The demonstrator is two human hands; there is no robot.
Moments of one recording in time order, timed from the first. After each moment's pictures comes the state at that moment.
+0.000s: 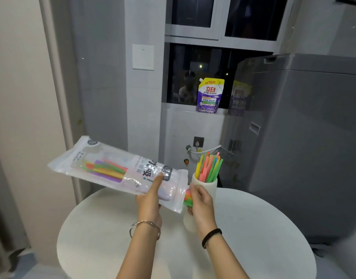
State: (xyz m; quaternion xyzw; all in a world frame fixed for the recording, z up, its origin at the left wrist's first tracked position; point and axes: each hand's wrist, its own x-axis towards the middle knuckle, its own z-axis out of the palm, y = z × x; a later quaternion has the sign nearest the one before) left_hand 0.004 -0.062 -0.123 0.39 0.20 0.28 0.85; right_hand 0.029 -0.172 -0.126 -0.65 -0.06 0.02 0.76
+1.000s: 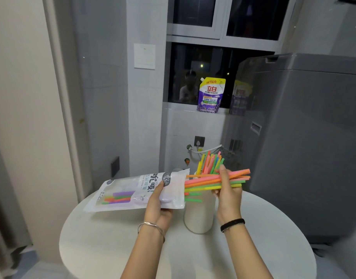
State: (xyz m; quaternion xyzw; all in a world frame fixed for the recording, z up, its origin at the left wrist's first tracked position) left_hand -0.005 -0.076 -0.122 0.19 0.16 0.15 0.96; right_hand 0.045 -0.211 -0.093 -0.52 -0.03 -0.10 0.85
